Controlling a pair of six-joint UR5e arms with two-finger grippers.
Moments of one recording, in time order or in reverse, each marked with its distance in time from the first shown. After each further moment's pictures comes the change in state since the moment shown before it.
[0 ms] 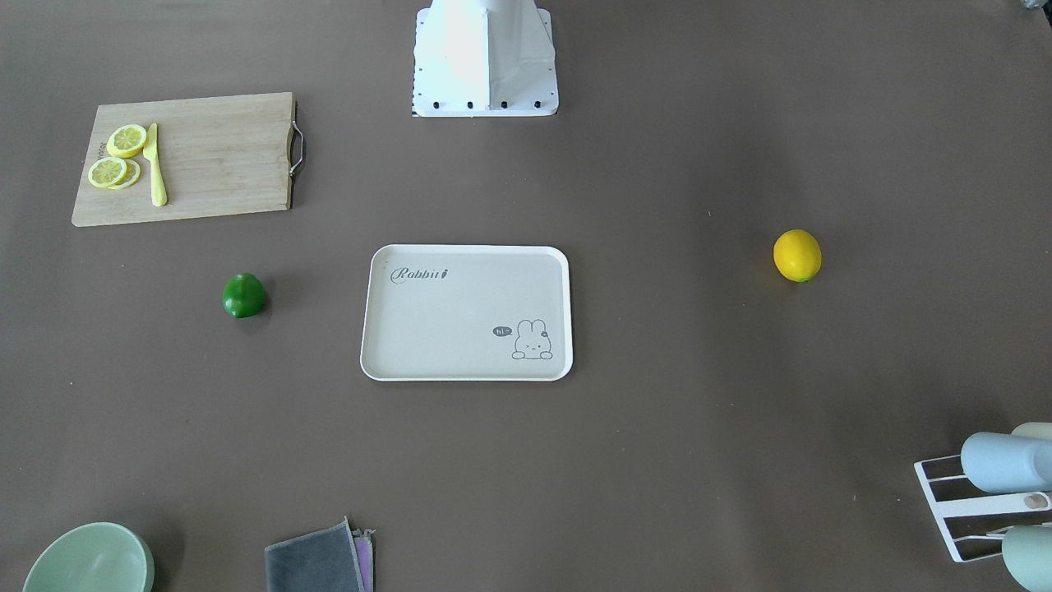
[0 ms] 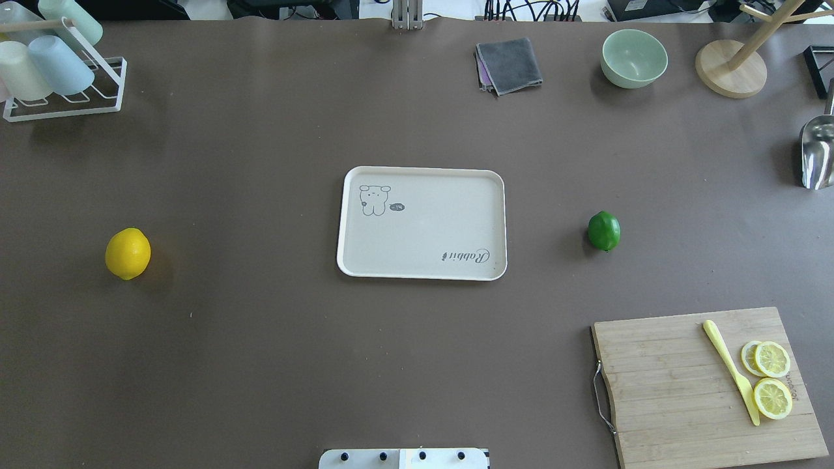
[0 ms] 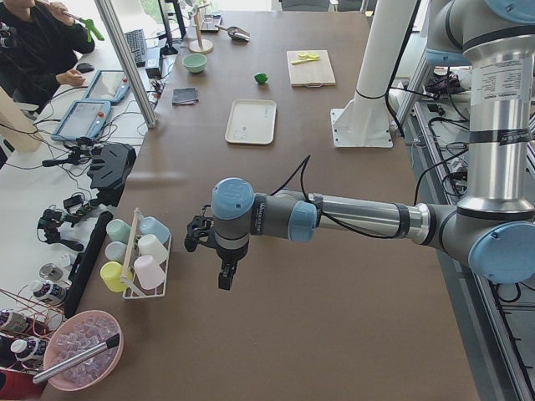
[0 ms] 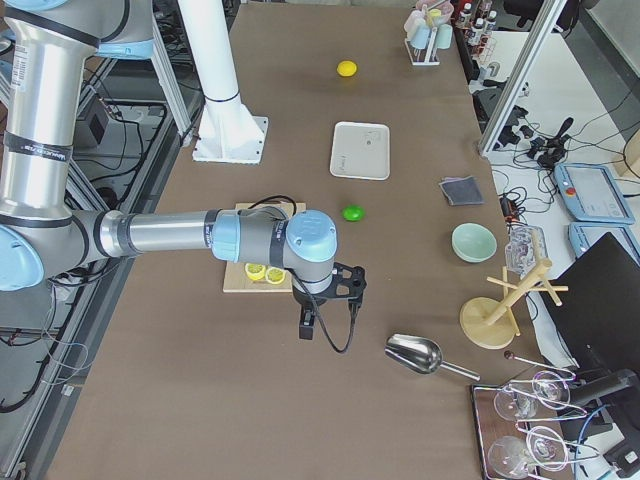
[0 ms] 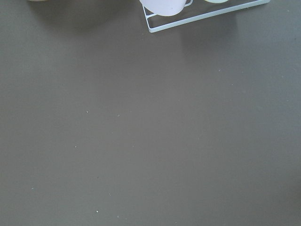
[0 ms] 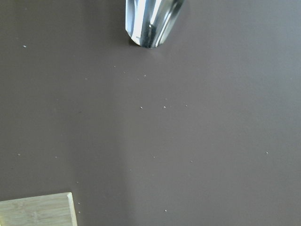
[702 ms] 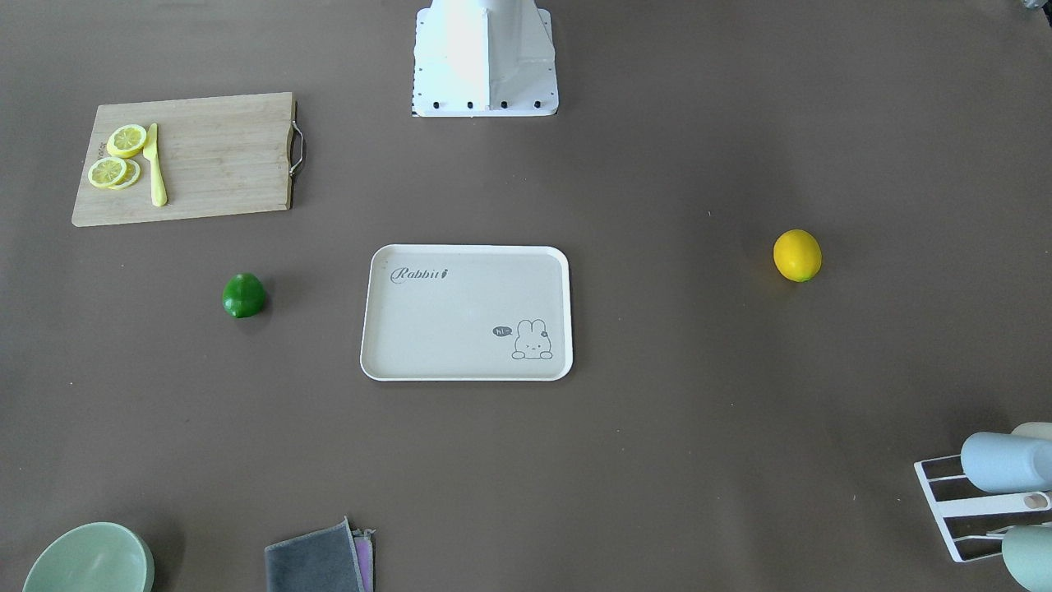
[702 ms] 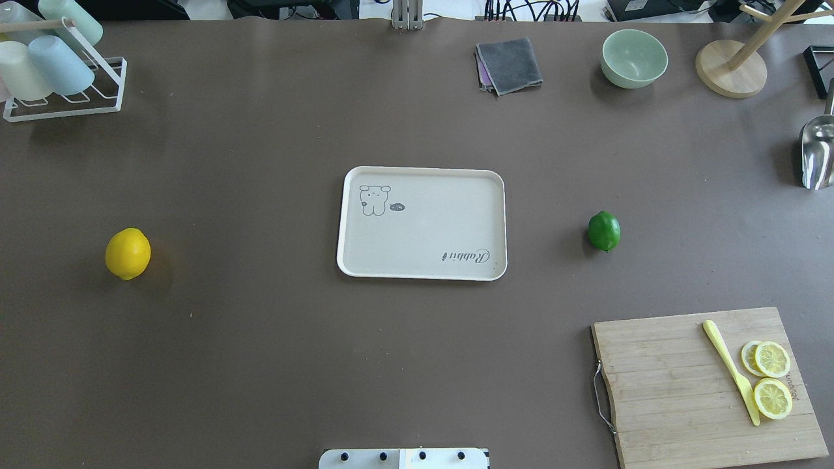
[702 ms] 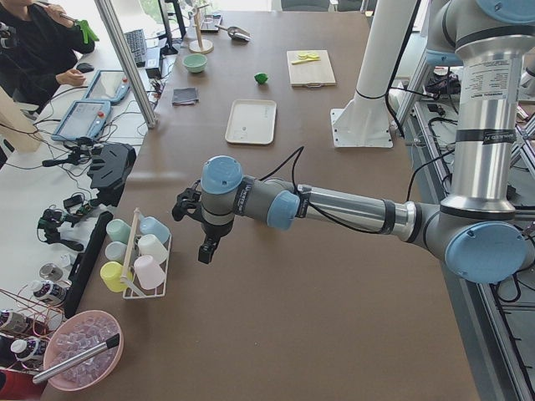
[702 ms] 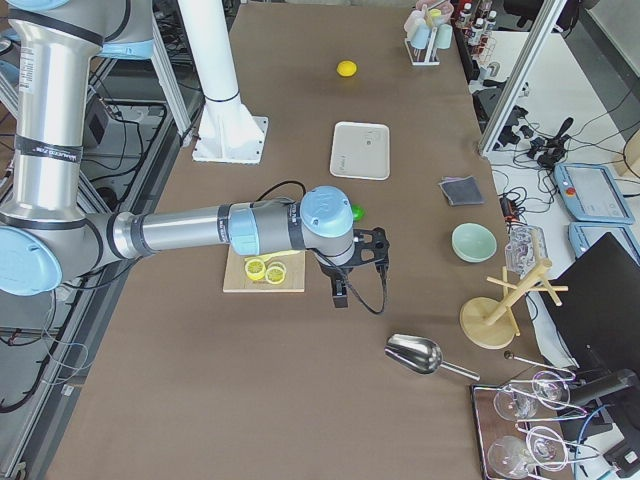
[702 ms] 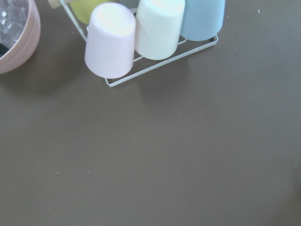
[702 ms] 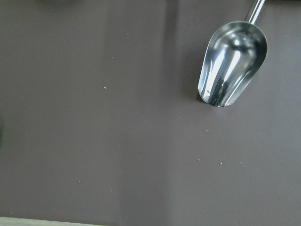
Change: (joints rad) left arm 0.073 -0.060 0.017 -0.184 0.002 -0.095; right arm -0.030 0.040 -0.020 0.217 0.100 0.011
